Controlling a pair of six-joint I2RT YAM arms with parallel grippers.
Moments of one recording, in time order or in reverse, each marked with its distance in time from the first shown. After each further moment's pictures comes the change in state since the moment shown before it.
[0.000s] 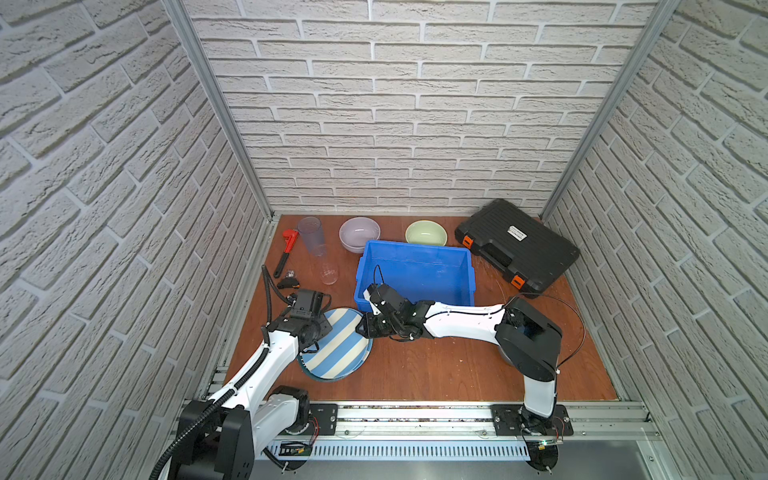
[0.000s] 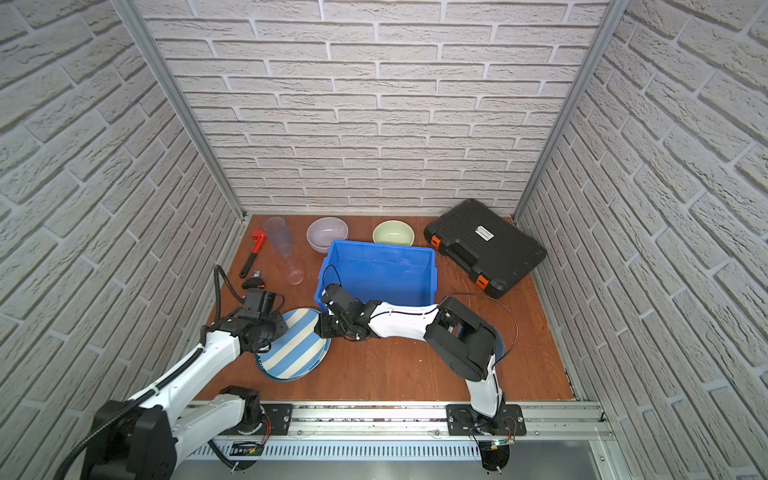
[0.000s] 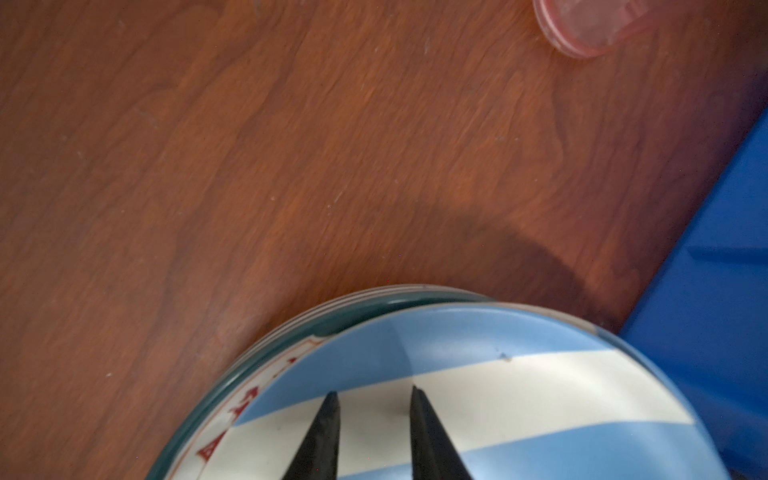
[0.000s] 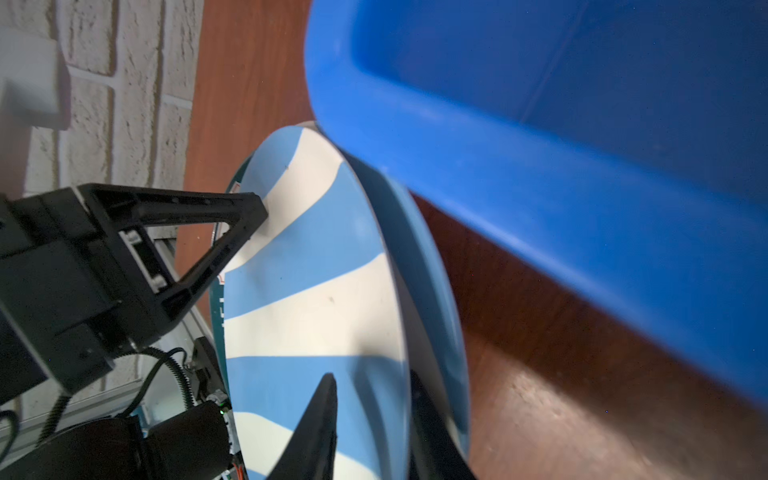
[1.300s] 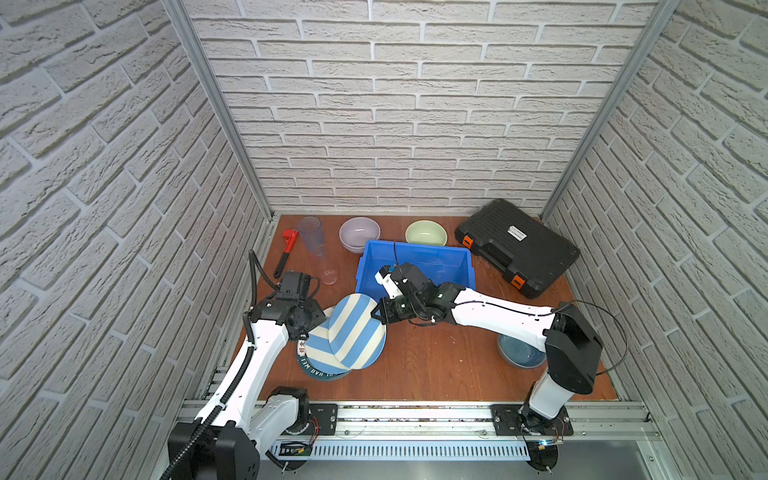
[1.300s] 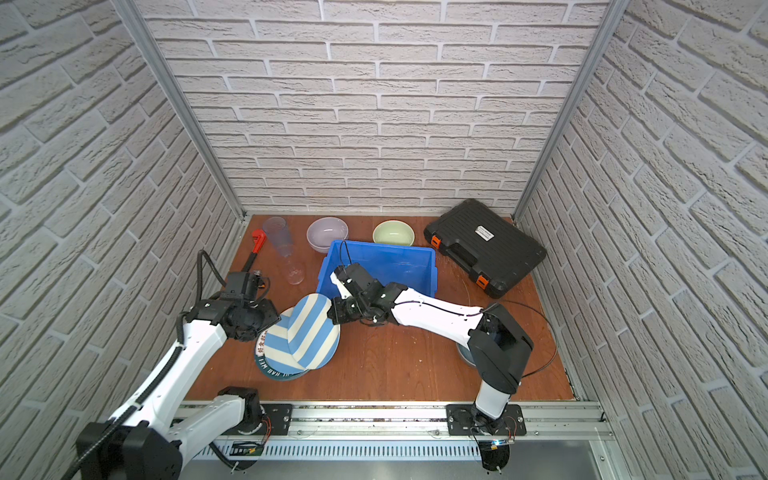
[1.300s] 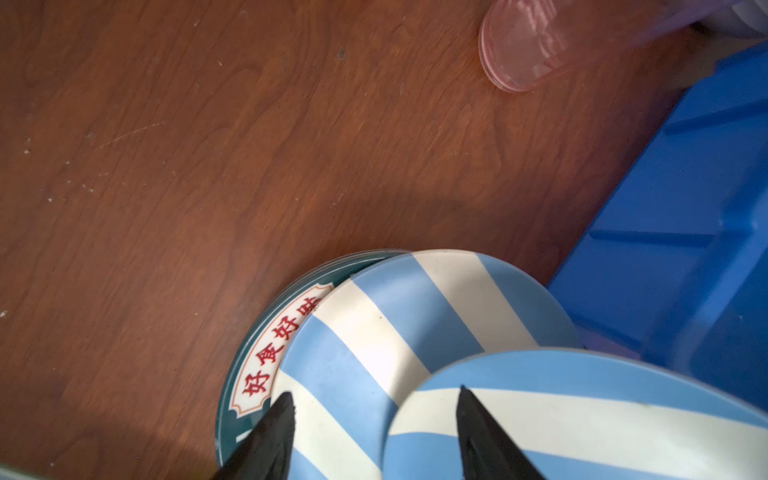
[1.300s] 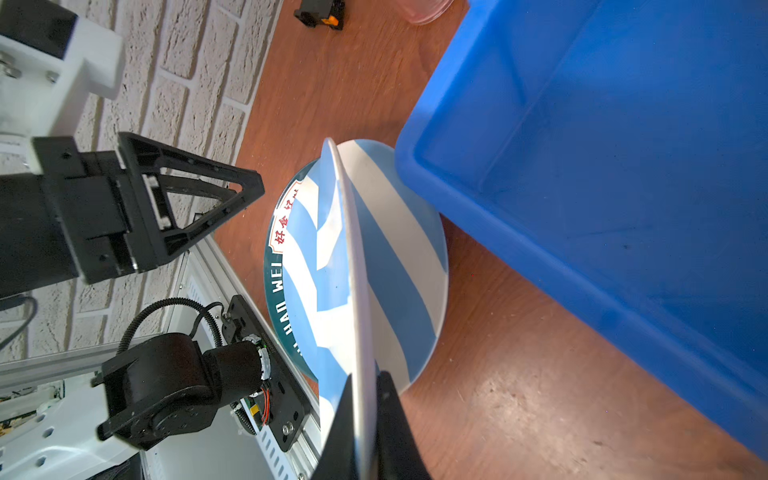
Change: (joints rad) left arm 0.108 -0.032 0.285 -0.342 0.060 0.111; right arm -0.115 -0.246 0.039 -0.283 -0.060 -0.204
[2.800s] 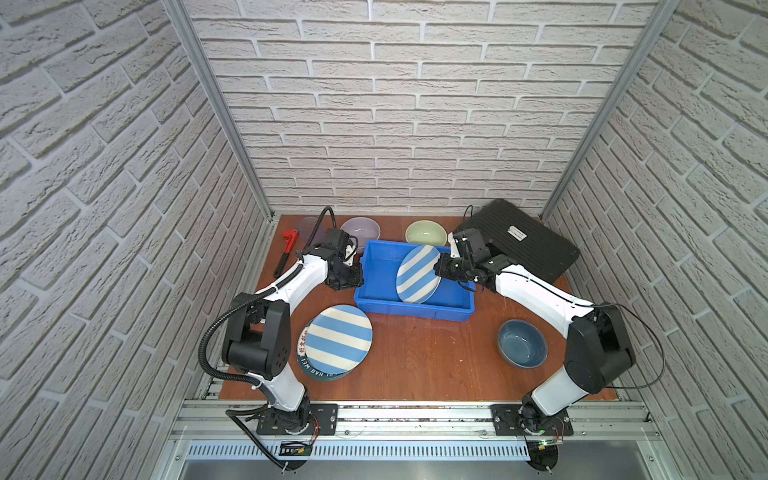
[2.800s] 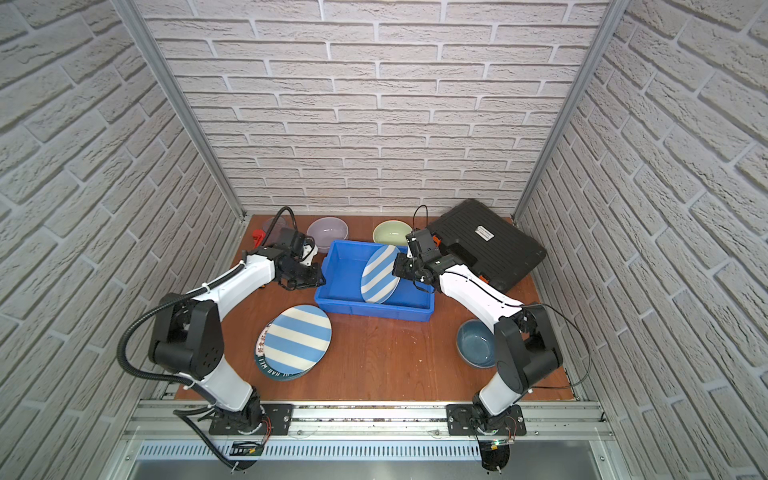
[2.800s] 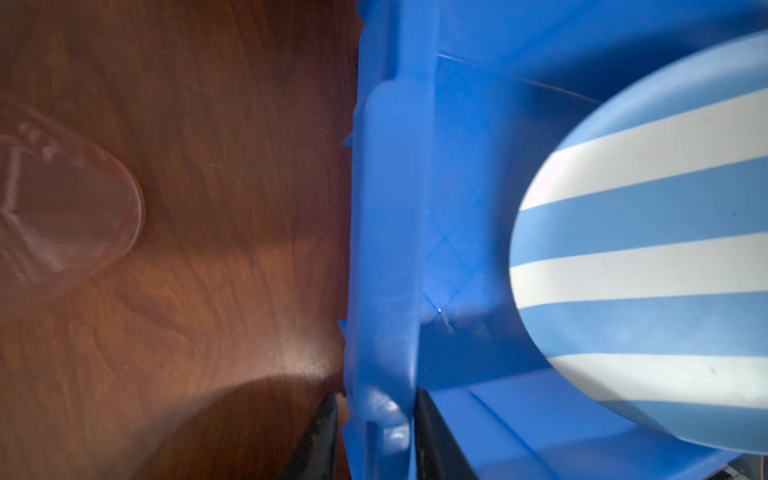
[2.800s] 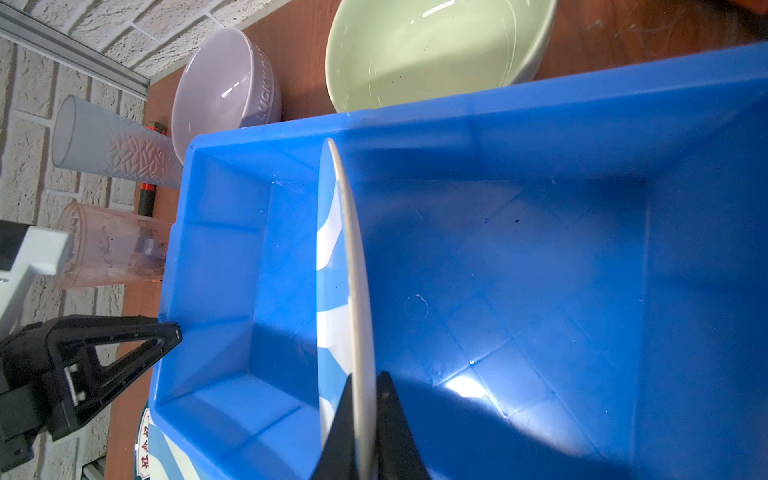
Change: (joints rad) left arm -0.179 0.653 0.425 0.241 0.307 0.396; right arm -0.447 -0.068 -0.075 -0.028 0.160 -0.006
